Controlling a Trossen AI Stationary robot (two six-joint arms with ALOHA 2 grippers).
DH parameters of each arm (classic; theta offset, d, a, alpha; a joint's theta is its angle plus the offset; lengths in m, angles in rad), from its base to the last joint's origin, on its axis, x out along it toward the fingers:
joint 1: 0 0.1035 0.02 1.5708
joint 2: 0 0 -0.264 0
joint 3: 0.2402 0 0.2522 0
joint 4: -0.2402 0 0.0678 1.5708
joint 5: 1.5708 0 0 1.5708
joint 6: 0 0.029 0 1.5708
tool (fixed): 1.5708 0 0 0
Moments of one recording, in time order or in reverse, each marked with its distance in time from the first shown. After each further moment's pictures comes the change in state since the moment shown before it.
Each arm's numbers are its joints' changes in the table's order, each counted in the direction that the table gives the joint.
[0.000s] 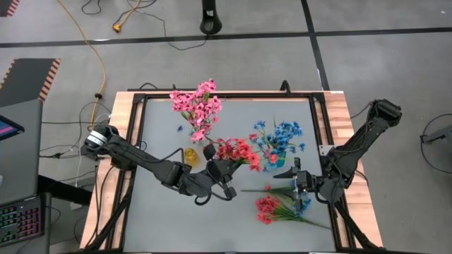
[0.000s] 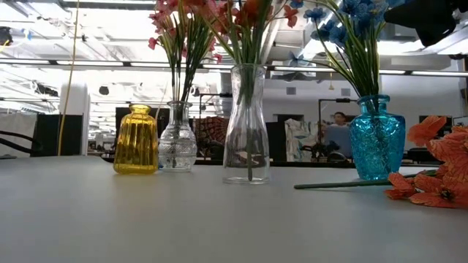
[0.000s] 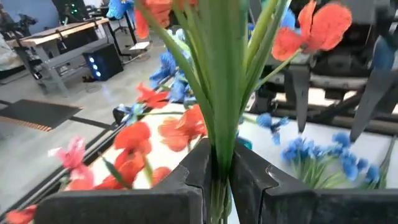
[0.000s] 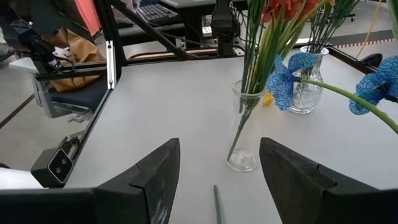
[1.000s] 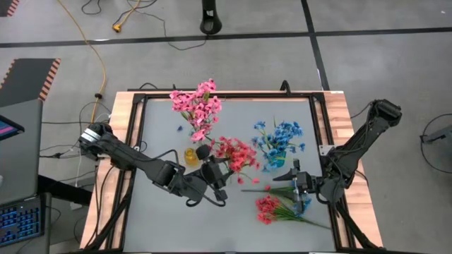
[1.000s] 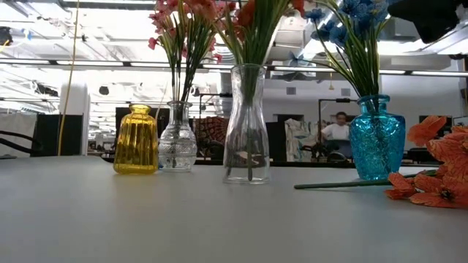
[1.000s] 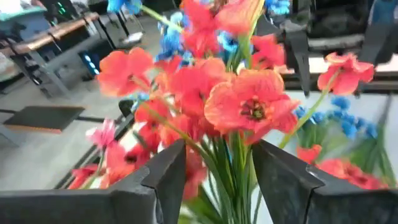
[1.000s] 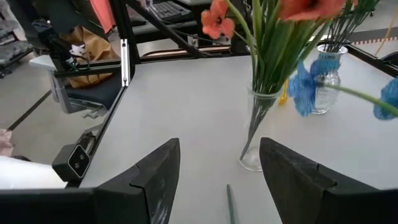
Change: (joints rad) left arm -0.037 0.071 0.000 -0.210 0.001 0.008; right arm 0.002 0.000 0.018 -0.007 -0.052 -0.003
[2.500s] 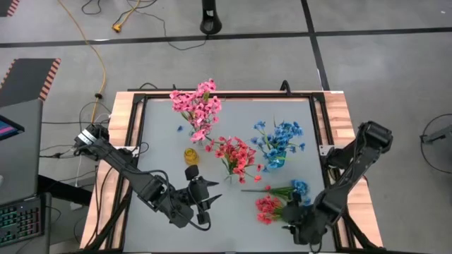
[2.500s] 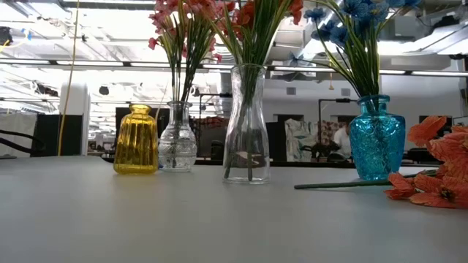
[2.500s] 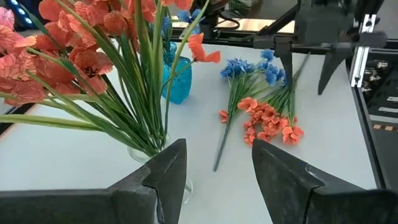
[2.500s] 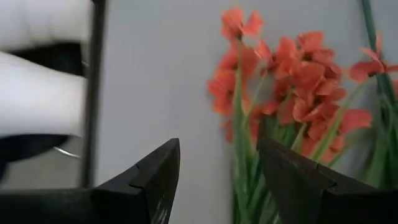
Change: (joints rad) left arm -0.182 0.012 0.000 -0.267 0.086 -0.373; right arm 0.108 -0.527 0.393 -0.584 -0.470 0.528
